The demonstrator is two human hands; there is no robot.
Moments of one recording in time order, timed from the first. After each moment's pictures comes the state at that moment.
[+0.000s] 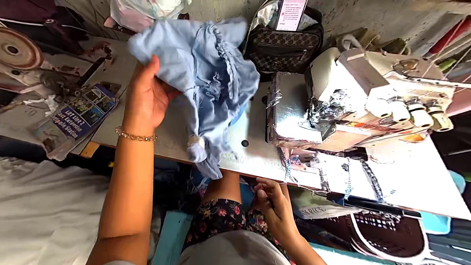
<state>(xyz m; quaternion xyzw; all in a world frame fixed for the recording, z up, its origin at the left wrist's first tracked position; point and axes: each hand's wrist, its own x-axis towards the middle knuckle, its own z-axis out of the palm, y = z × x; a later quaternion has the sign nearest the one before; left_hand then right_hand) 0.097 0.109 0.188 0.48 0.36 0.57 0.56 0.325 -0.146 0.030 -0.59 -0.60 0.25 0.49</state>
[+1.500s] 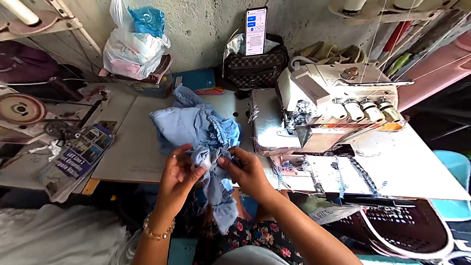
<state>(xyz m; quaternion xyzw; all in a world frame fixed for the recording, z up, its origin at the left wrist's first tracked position) 0.111 0.003 0.119 0.67 0.32 0.50 0.45 0.309 -0.033 0.114 -0.46 -0.59 0.35 0.56</state>
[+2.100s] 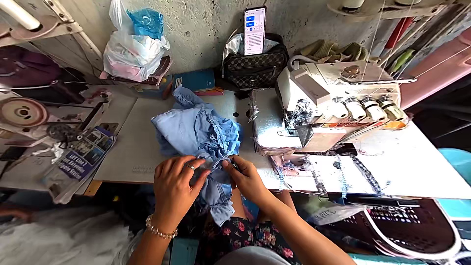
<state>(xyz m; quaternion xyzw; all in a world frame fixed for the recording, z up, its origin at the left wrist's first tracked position) 0.108 0.006 0.115 0.85 0.40 0.34 -0.08 0.307 -0.039 0.093 -0.47 -0.52 0.45 0.54</state>
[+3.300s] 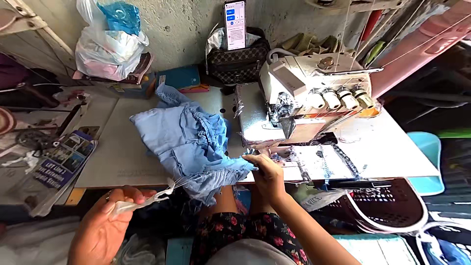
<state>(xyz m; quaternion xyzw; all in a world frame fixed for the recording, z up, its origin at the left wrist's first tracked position) 0.021 -0.016 0.143 0.61 0.25 0.47 0.59 0.366 -0.076 0.046 -0.57 -0.62 0.00 0.54</state>
